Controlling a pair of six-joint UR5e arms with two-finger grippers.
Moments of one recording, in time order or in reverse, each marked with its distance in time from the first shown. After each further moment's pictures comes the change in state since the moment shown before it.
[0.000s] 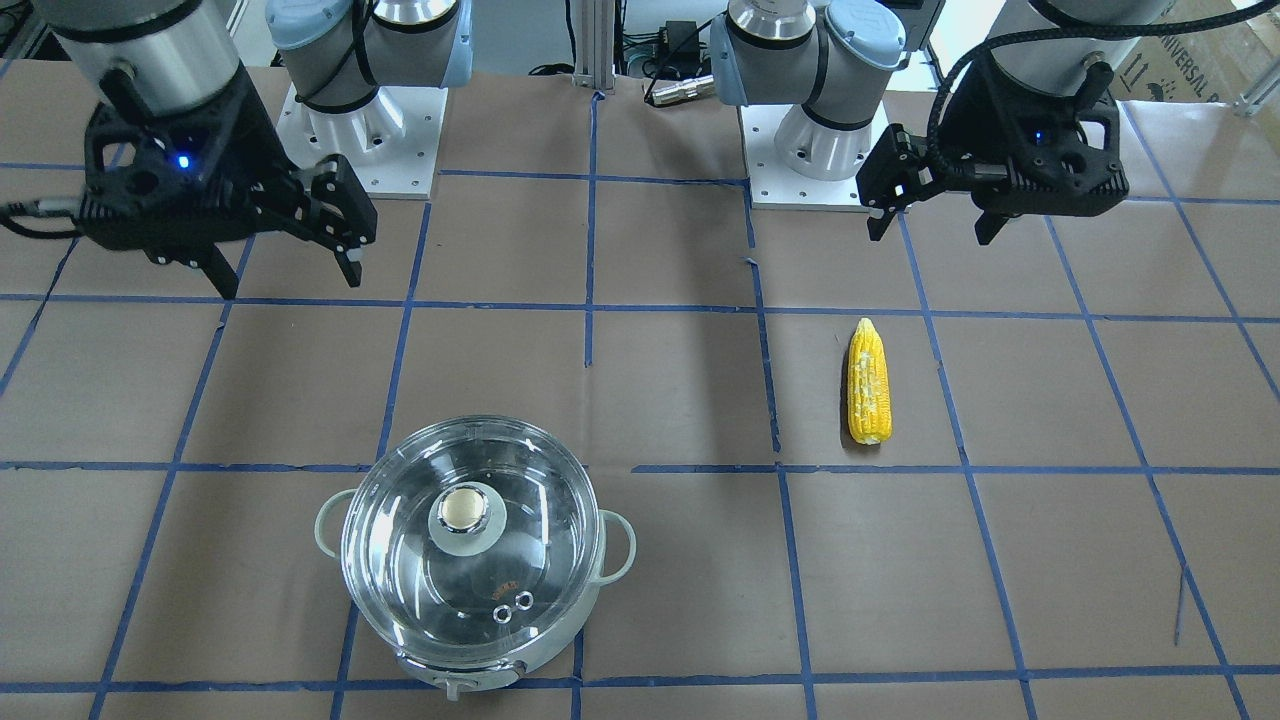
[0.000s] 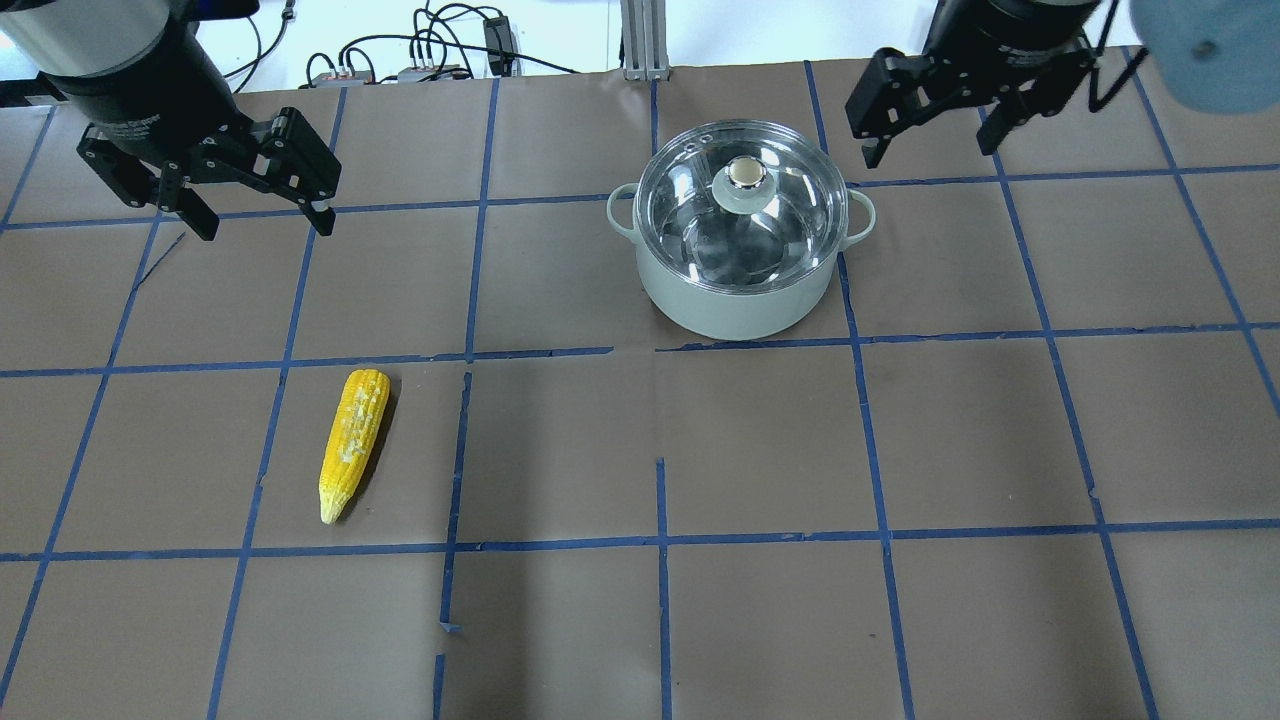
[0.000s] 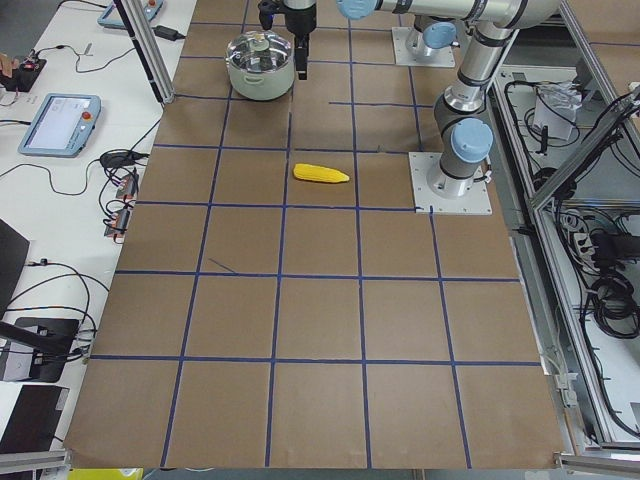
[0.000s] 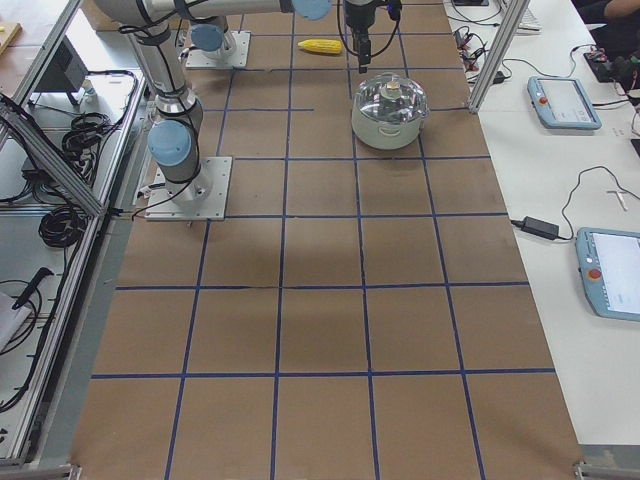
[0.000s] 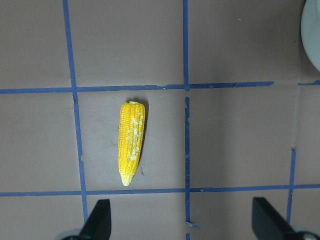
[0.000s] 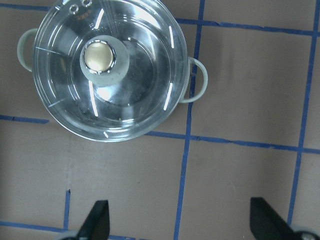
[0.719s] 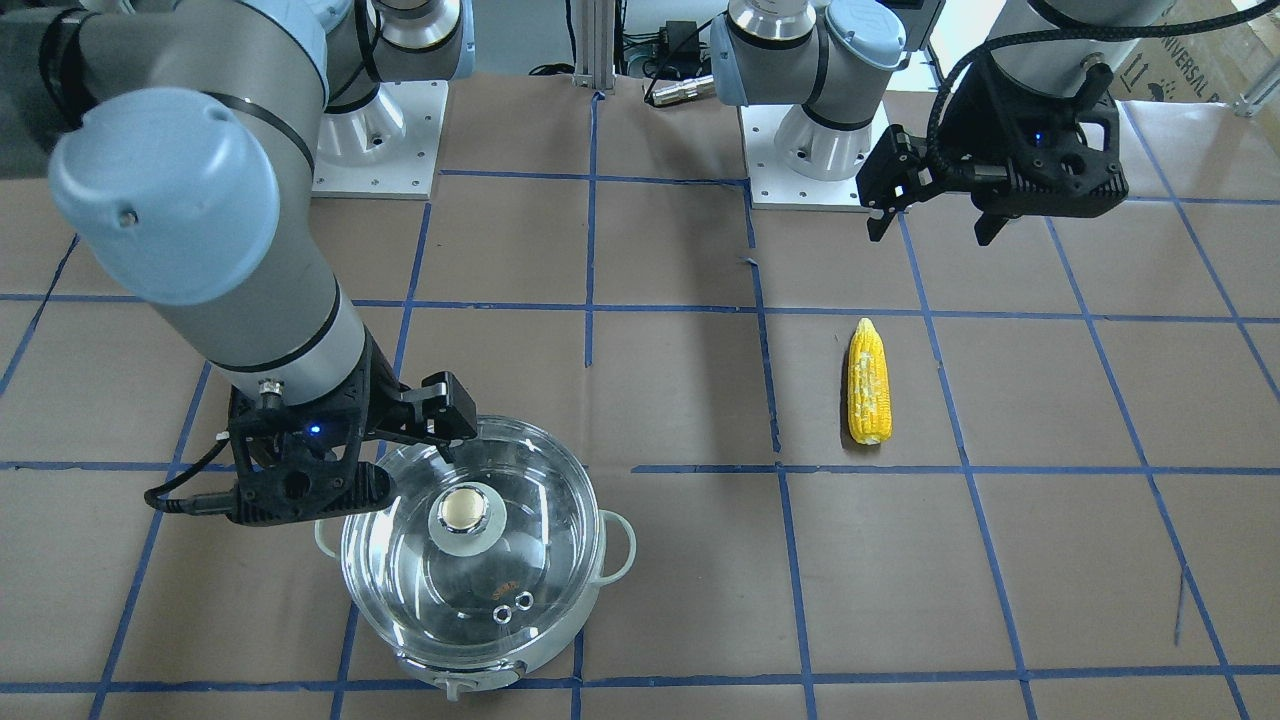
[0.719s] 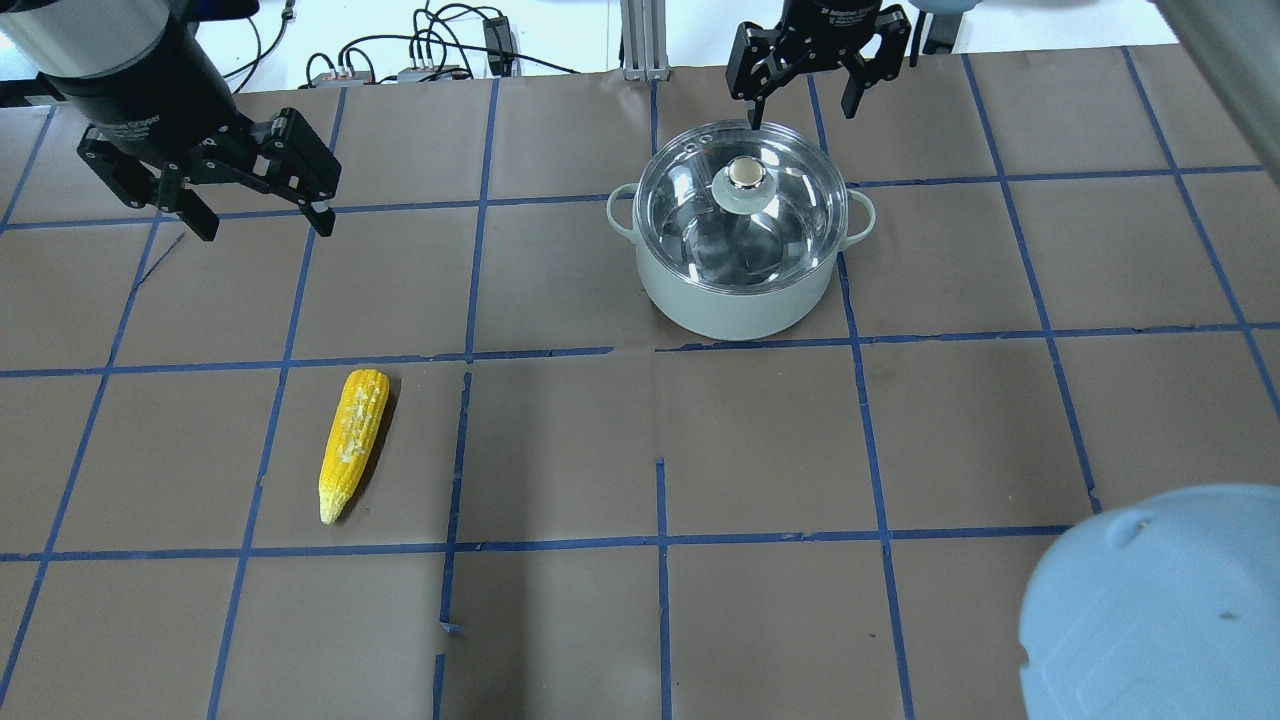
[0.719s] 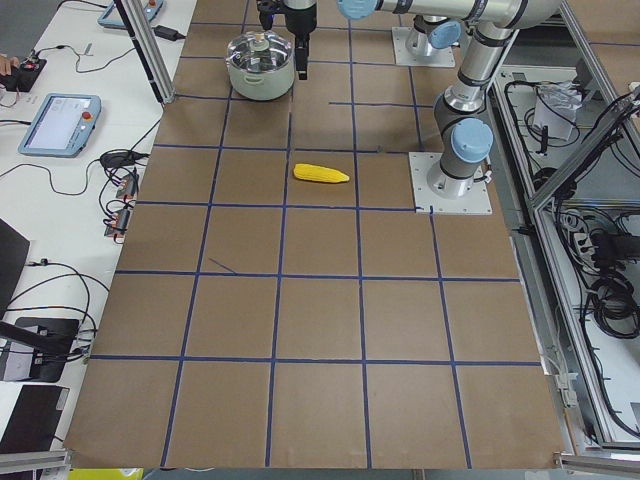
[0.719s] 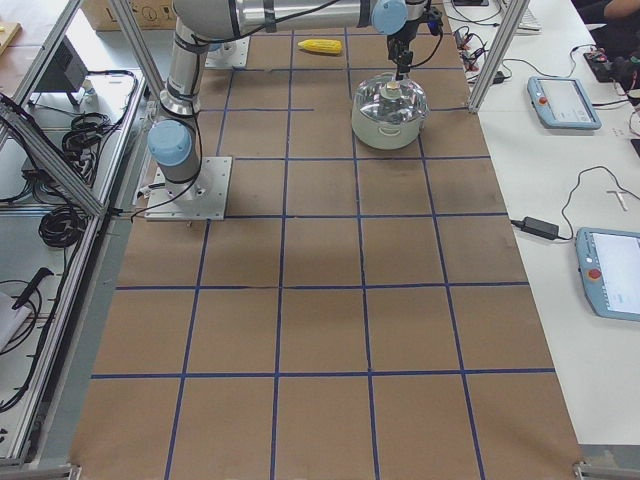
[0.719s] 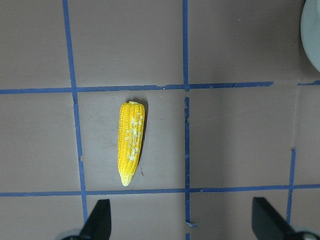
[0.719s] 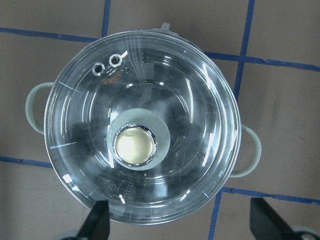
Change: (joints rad) left arm 0.000 0.000 -0.001 0.000 0.000 0.000; right arm 0.083 0.330 -0.260 0.030 0.001 0.065
